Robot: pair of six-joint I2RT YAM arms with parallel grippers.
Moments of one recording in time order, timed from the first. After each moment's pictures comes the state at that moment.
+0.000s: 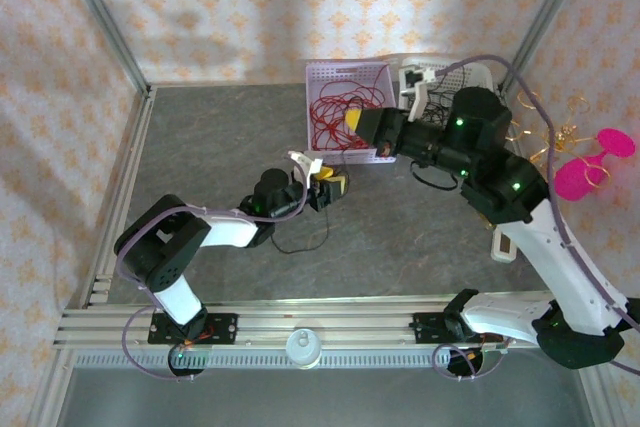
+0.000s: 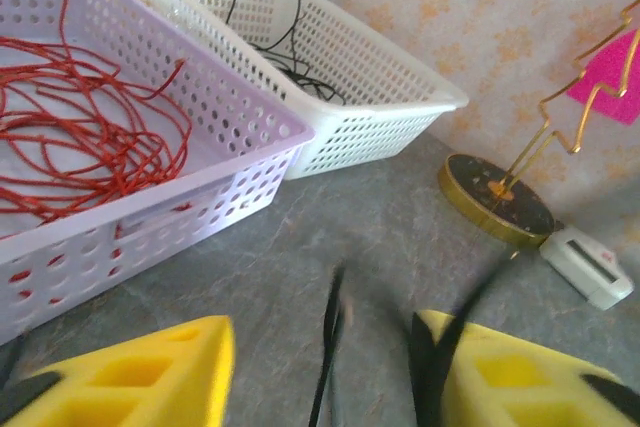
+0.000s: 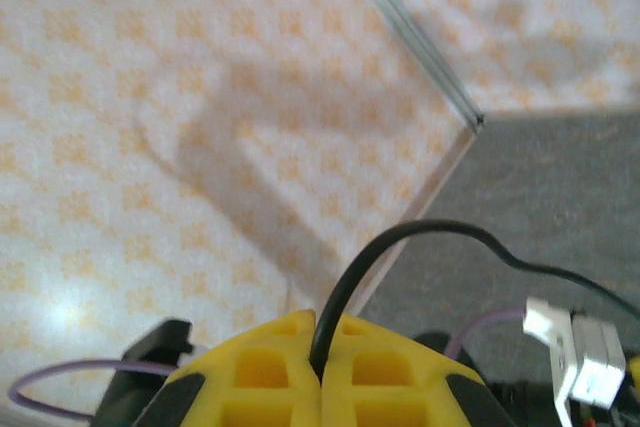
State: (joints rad) left arm -0.62 1.67 0.63 0.88 0.24 -0.34; right arm 0.68 1.13 1.59 -0.54 -0.35 0.68
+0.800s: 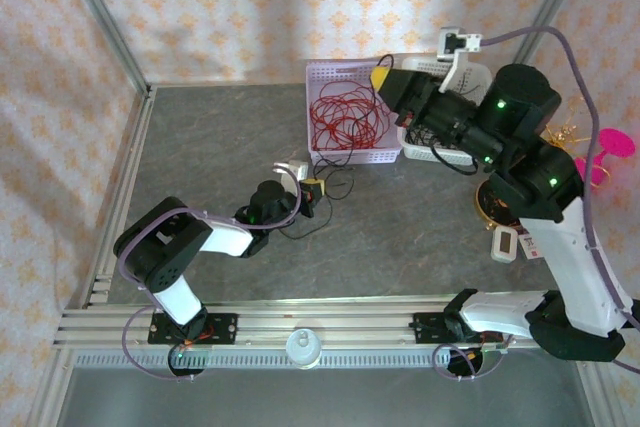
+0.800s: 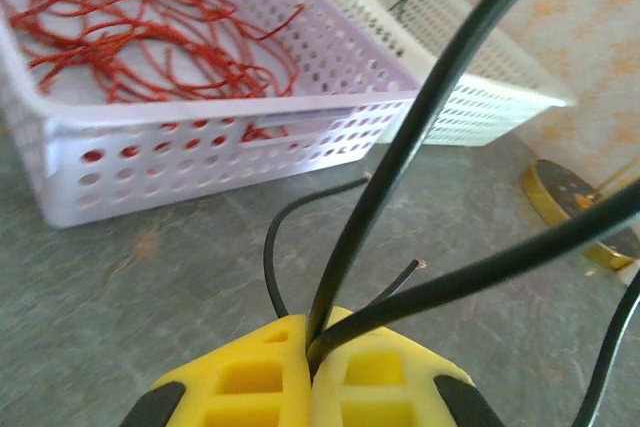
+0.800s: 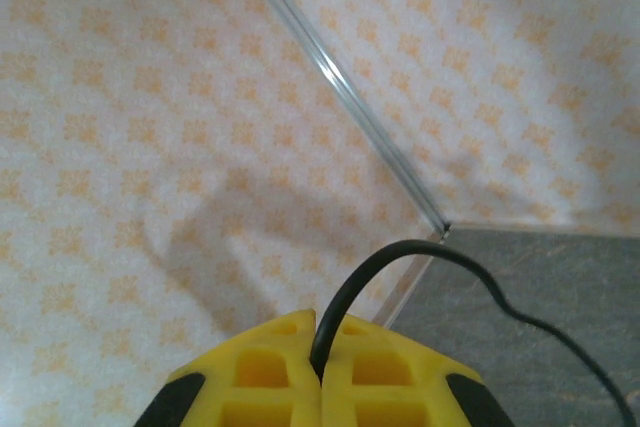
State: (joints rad) left arm -0.62 1.66 0.52 0.87 0.06 -0.46; right arm 0.67 1.19 1.87 -0.63 -0.18 0.61
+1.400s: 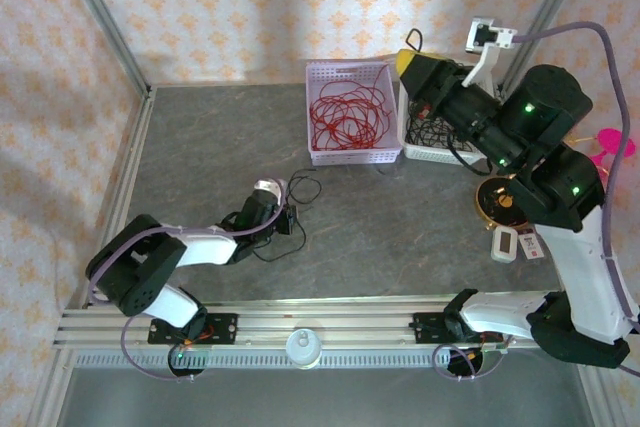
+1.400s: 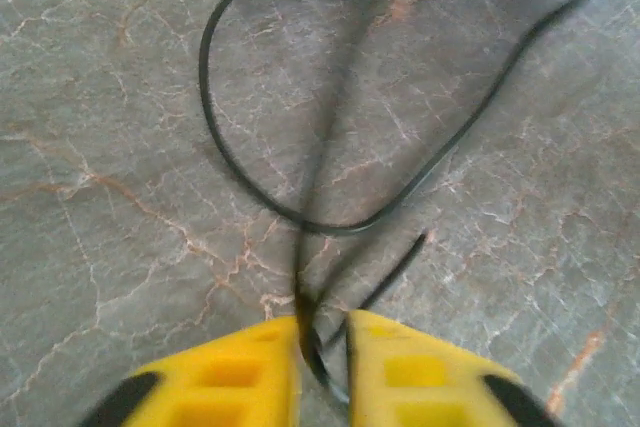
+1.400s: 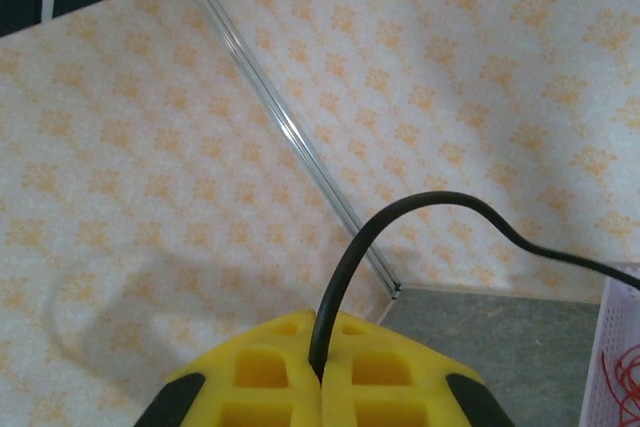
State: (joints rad) left arm -0.58 1.47 0.44 0.39 -0.06 -0.49; right arm 0.67 1.18 1.91 -0.64 -0.05 0.54
